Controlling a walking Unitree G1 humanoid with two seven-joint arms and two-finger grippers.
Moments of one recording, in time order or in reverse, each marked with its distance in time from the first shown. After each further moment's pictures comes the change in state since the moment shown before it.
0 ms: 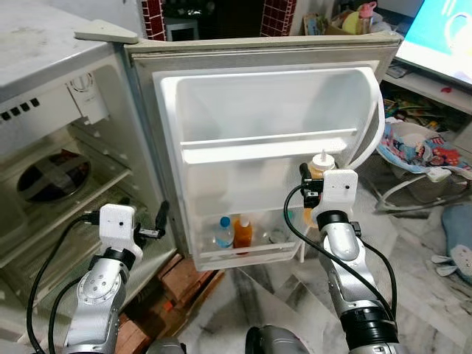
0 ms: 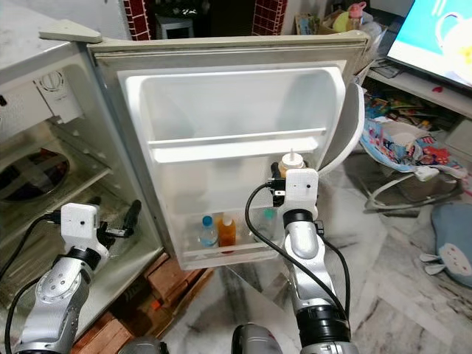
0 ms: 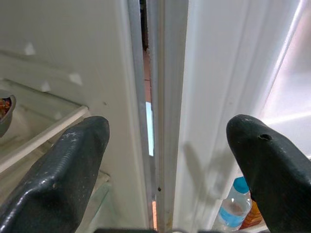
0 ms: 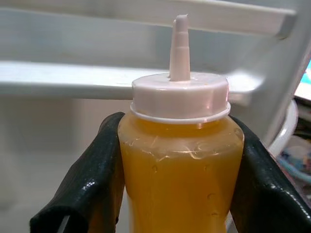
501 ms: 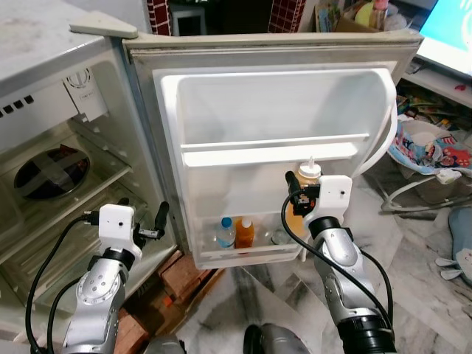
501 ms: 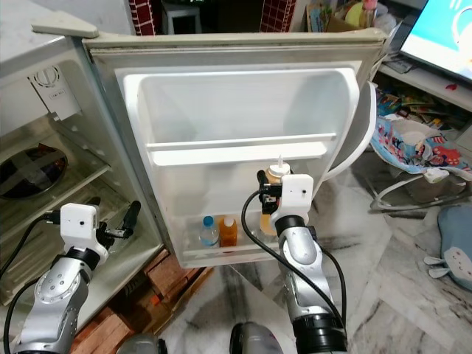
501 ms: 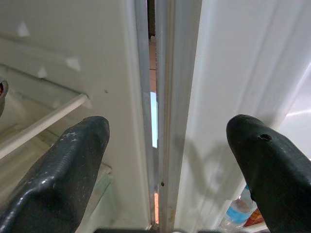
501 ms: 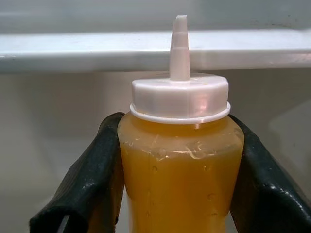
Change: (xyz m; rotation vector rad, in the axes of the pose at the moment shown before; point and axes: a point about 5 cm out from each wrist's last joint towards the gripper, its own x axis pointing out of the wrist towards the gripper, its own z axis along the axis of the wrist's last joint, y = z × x) left arm -0.001 0.000 0.000 0.002 0.008 -0.003; right arm -0.009 0.009 -0.002 0.095 0.039 0.089
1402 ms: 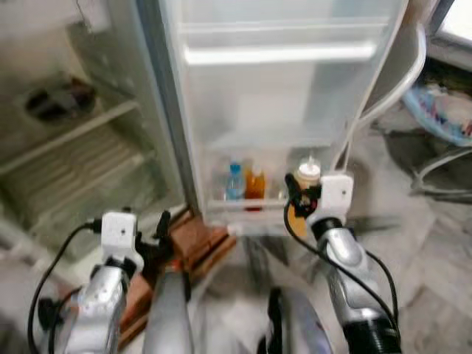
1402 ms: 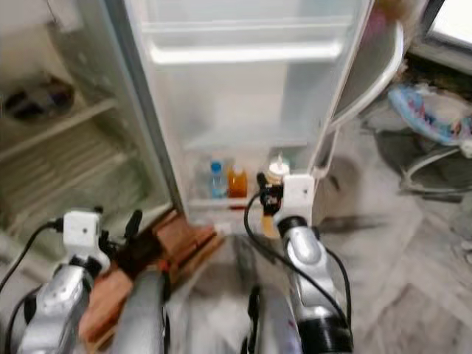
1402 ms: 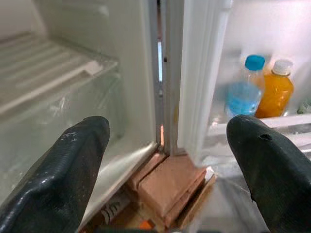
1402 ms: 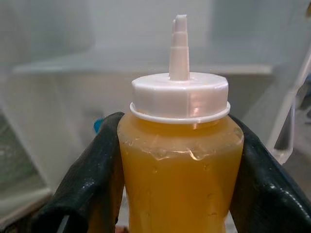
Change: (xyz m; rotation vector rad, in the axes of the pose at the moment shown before) left arm -0.010 -0.004 -0.016 -0.021 0.076 0.004; right arm -0.004 0.001 -0.009 0.000 0.067 0.047
